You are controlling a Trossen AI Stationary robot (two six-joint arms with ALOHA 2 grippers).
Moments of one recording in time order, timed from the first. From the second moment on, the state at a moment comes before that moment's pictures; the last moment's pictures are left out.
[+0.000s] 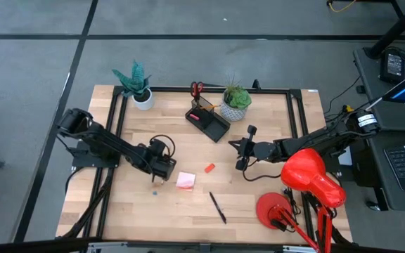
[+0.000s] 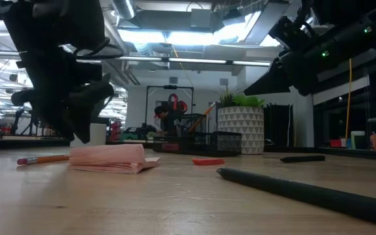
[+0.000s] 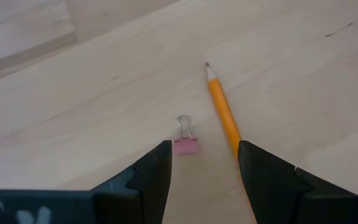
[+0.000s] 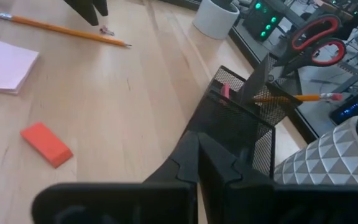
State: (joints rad) left arm -0.32 1.57 0.76 -0.72 -0.56 -1.49; right arm 0.20 1.33 0.47 0.38 0.60 -0.10
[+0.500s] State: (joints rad) left arm -0.27 1.63 0.76 -0.73 -0.51 -1.46; right arm 0.20 1.33 0.47 0.38 0.60 -0.11
